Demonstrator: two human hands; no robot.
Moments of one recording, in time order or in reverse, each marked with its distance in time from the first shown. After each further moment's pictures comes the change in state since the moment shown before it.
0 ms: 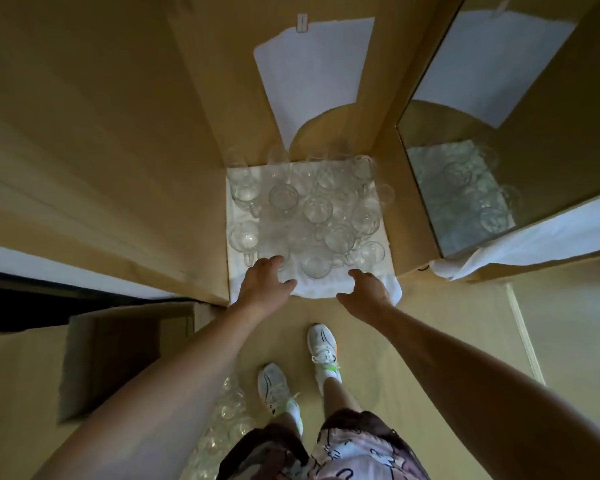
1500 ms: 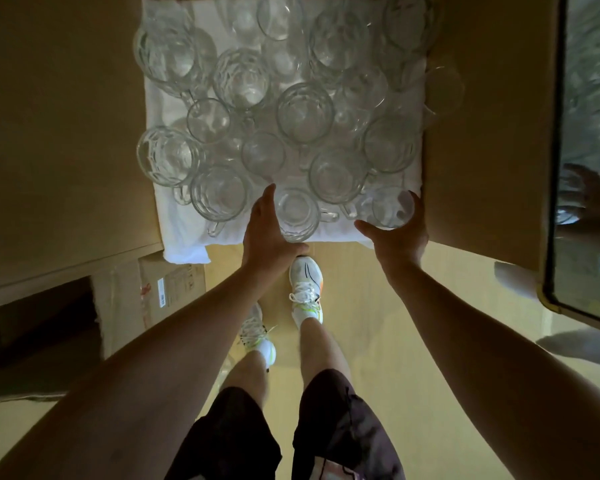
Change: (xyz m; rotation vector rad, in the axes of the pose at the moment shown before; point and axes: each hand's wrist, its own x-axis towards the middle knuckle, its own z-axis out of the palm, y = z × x) left_hand 0.162 -0.024 0.184 -0.246 0.110 -0.173; right_hand 0.201 0.111 0.061 0.578 0.399 0.173
